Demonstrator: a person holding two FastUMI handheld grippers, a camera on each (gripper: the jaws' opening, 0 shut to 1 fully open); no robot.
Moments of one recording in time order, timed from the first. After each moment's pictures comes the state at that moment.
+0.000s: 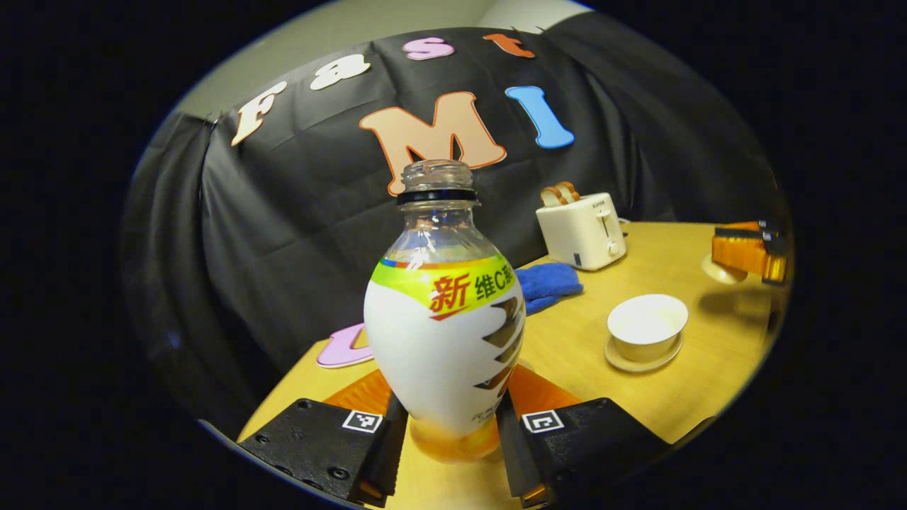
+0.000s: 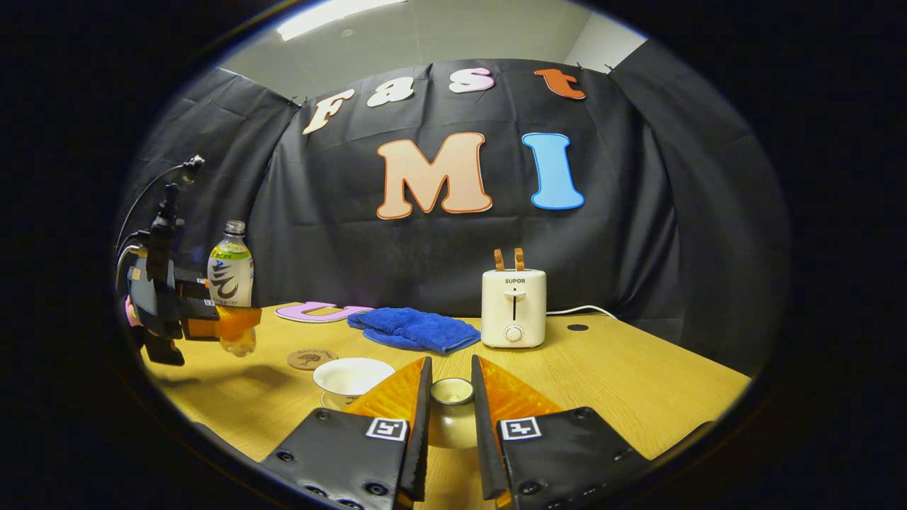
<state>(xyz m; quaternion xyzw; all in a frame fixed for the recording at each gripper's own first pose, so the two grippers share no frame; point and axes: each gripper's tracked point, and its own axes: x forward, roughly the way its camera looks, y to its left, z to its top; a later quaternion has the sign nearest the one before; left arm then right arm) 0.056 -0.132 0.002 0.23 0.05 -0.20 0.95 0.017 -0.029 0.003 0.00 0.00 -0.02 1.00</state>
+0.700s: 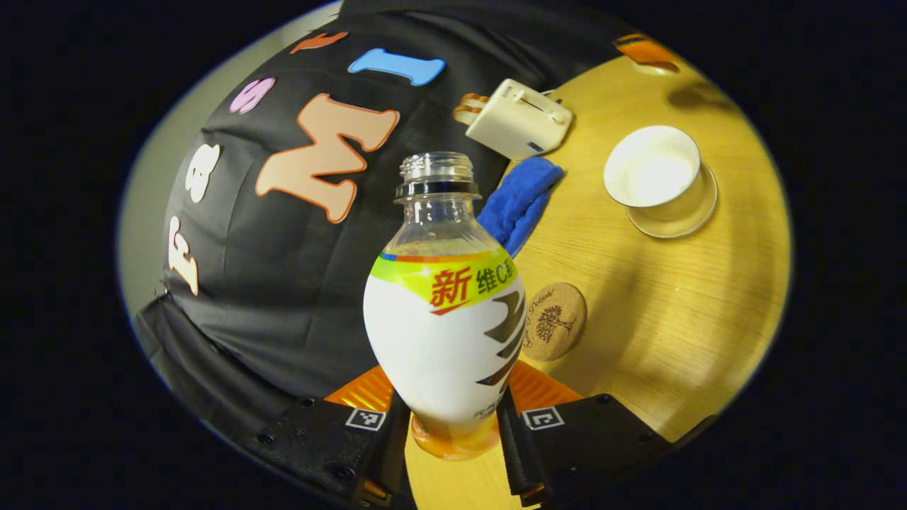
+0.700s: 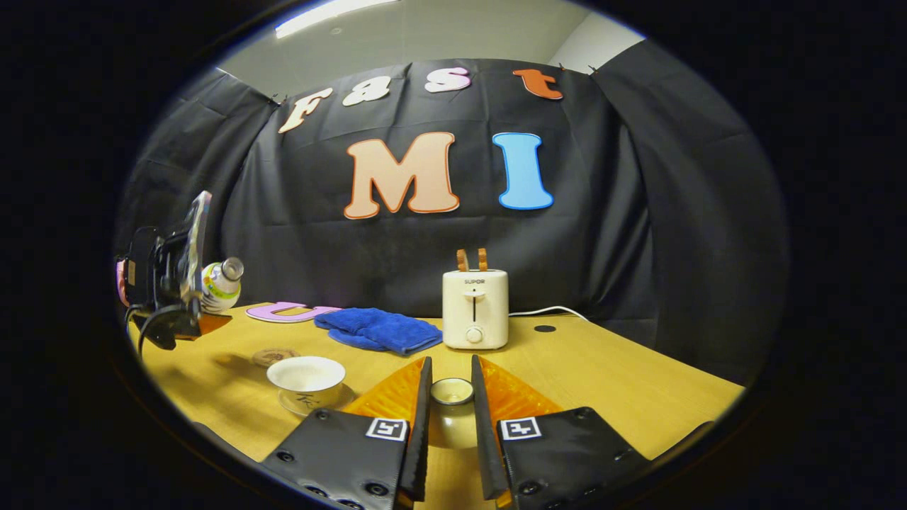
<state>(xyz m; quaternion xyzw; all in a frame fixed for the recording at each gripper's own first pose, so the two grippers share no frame) 0.076 -0.137 -0.017 0.56 0.06 -0.18 0.81 0.019 -0.089 0.005 0.00 0.00 -0.09 1.00</state>
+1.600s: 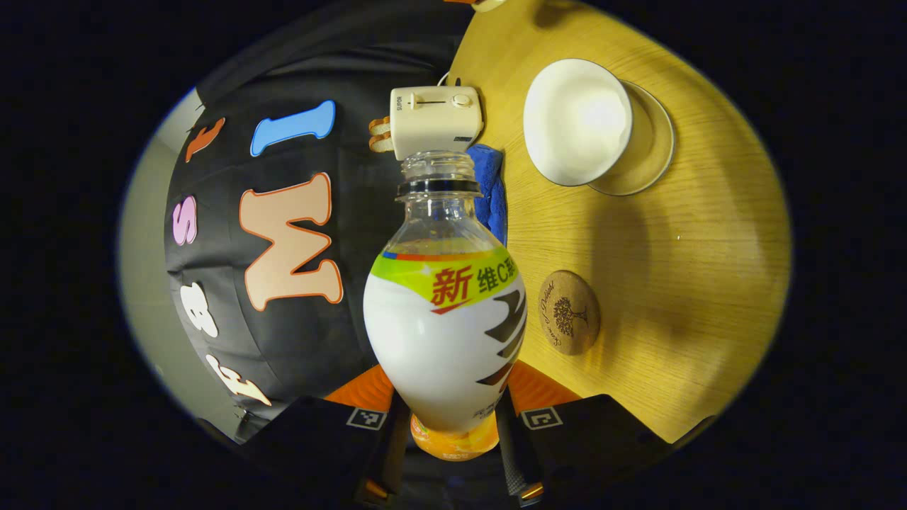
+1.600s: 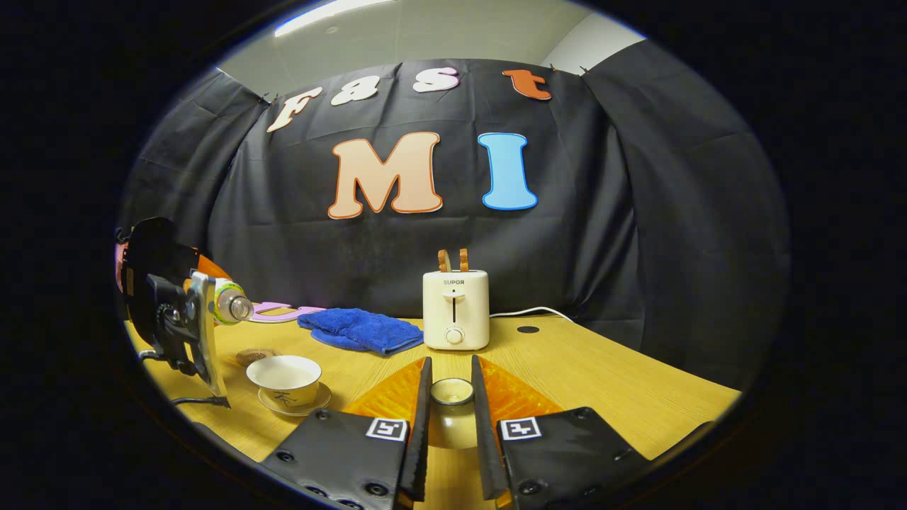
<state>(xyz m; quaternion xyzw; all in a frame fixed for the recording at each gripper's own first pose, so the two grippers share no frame) 0.087 -0.163 -0.004 0.75 0.01 -0.17 0.64 0.019 -0.104 0.005 0.00 -0.01 -0.10 0.99</state>
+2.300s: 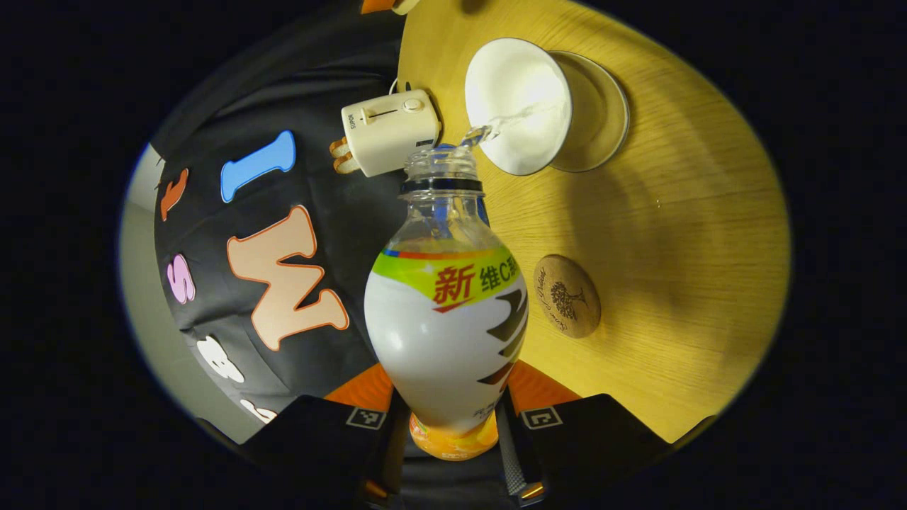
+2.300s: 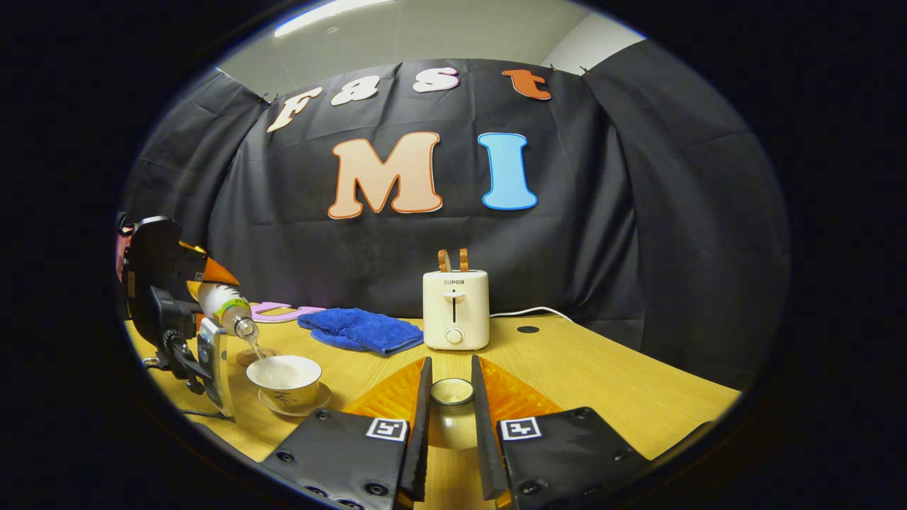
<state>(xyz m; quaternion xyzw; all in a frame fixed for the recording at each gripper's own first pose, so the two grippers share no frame) 0.087 -0.166 0.001 0.81 0.00 -0.17 0.56 0.018 -0.104 0.005 0.00 -0.01 -0.10 0.99</state>
